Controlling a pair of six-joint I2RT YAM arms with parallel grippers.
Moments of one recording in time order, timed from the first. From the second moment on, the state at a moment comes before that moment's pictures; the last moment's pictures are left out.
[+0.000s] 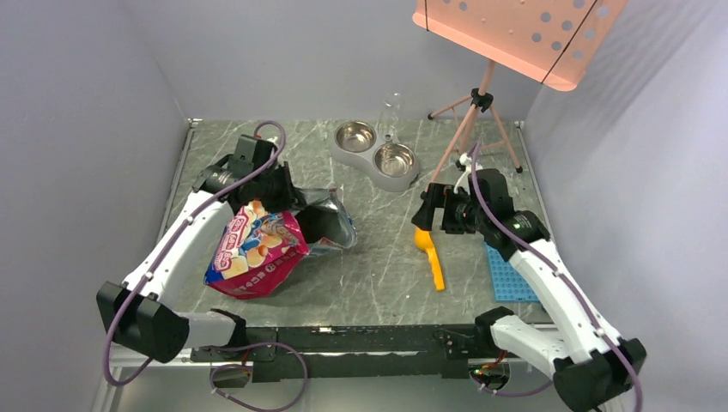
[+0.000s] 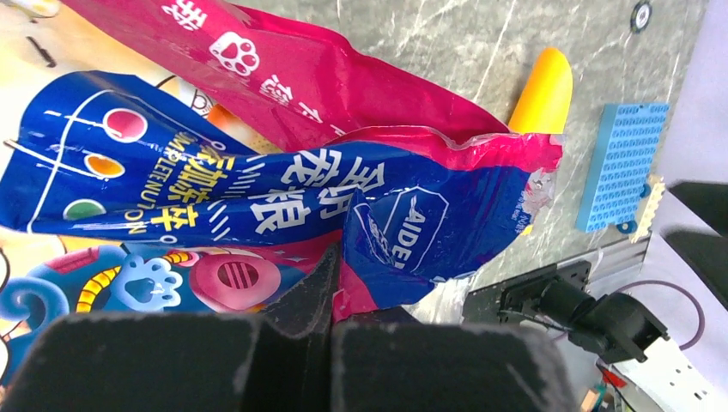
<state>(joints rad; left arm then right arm) -0.35 1.27 1.28 -0.87 0.20 -0.58 0.41 0.97 1.01 -0.71 -0.18 0.44</state>
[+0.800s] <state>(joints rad) -0.40 1.37 1.35 -0.88 0.23 -0.59 0.20 1.34 0.62 -0.49 -0.26 0.52</state>
